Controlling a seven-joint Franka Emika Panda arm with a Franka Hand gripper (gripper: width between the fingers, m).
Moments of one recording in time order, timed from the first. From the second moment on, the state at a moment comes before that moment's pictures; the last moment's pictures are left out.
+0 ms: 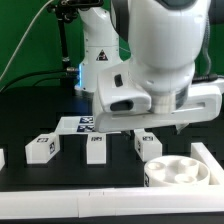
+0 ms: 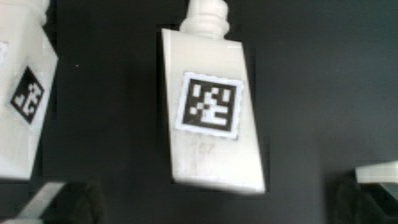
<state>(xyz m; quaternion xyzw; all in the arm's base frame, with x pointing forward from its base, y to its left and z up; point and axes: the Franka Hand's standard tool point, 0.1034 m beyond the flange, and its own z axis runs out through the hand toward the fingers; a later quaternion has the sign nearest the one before) 0.535 0.064 0.052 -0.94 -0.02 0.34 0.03</state>
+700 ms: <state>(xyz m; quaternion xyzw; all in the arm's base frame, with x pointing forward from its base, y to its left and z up) 0.529 0.064 0.043 -0.93 -0.02 0.37 0.03</state>
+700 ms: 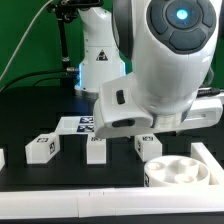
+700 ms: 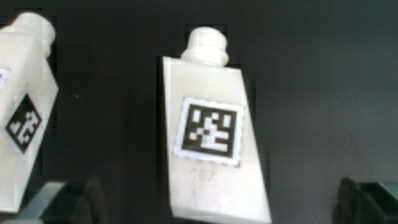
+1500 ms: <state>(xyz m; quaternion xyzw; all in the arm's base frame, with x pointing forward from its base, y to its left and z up) 0.523 0.075 0.033 -0.90 -0.03 0.44 0.01</state>
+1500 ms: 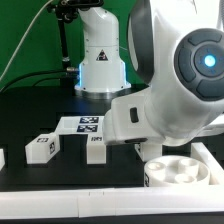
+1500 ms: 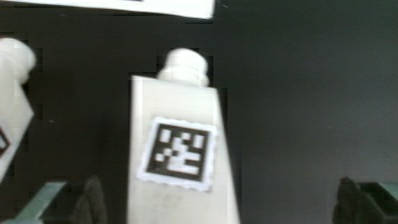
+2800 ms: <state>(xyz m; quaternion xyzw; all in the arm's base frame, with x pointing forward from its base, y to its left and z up) 0.507 0.075 0.012 -0.88 -0.04 0.47 0.00</state>
